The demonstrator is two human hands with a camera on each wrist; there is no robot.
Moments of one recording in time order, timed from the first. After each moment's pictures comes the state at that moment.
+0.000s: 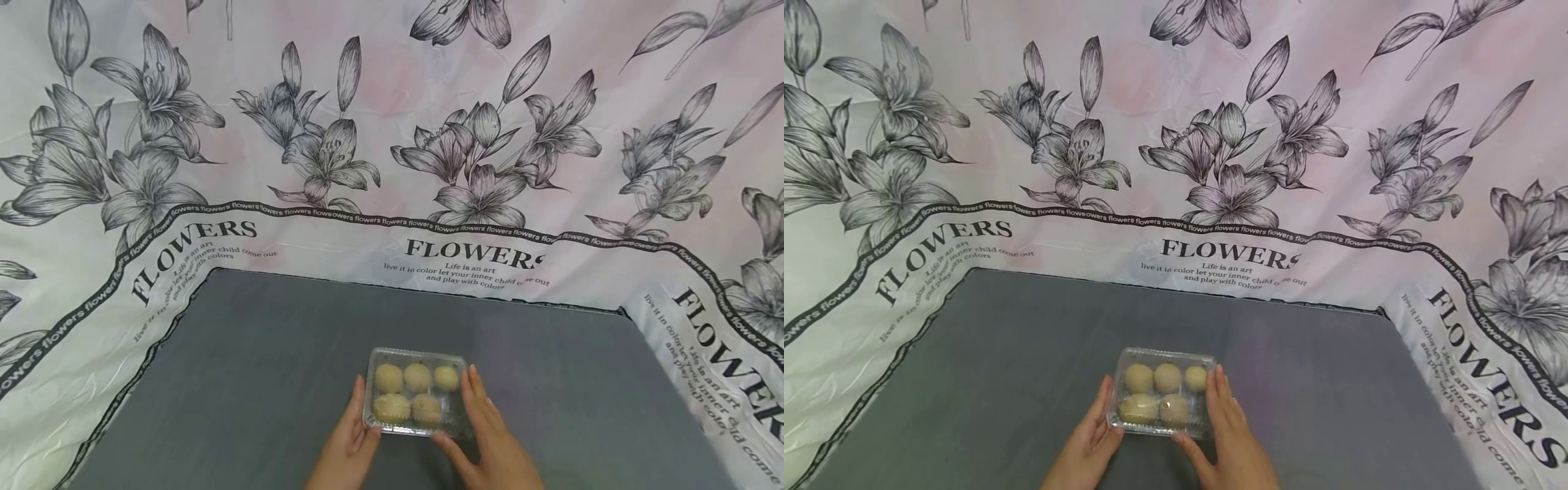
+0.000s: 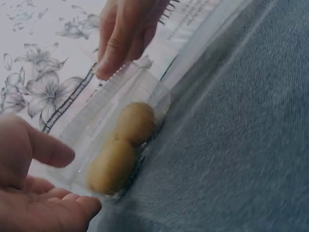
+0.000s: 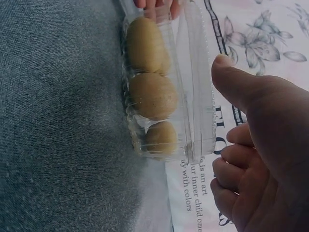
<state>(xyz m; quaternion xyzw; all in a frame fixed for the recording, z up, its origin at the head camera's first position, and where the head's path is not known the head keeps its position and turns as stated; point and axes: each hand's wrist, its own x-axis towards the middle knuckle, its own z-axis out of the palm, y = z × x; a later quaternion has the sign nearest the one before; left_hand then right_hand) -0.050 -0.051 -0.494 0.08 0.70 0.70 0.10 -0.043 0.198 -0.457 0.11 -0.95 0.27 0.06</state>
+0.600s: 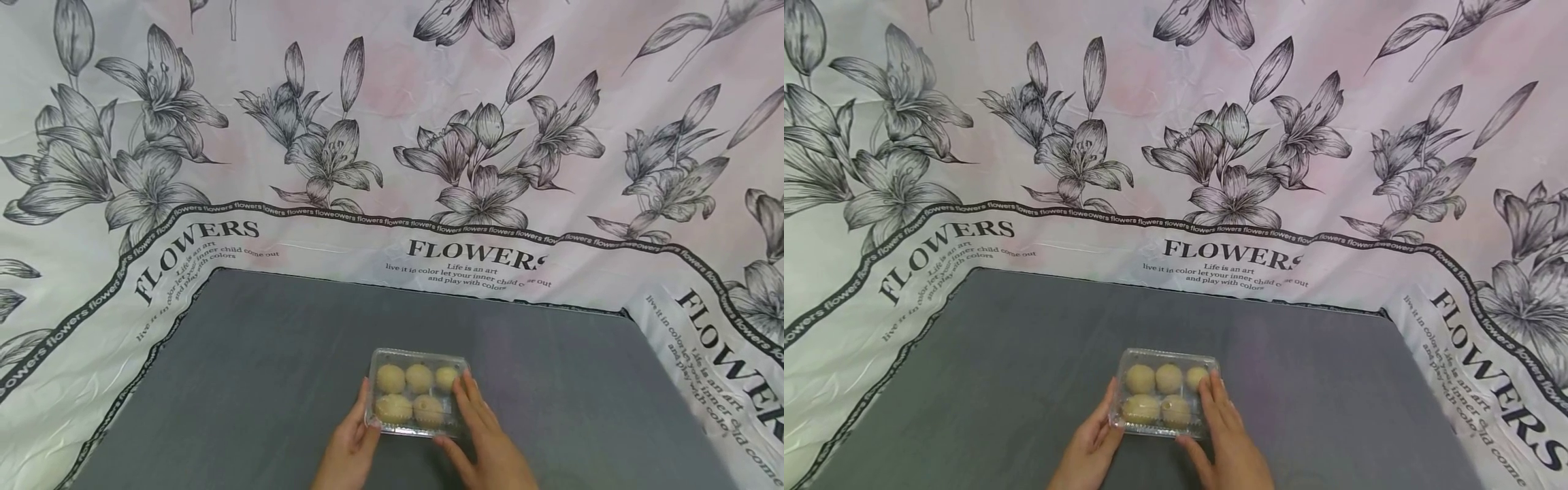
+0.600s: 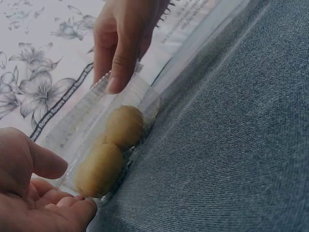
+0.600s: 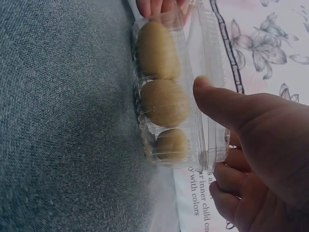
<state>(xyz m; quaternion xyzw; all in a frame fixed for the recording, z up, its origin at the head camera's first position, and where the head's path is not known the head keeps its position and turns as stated) -0.051 -0.049 -0.501 0.07 0.71 0.69 0.09 -0.049 0.195 -0.464 0.11 -0.96 0.27 0.03</state>
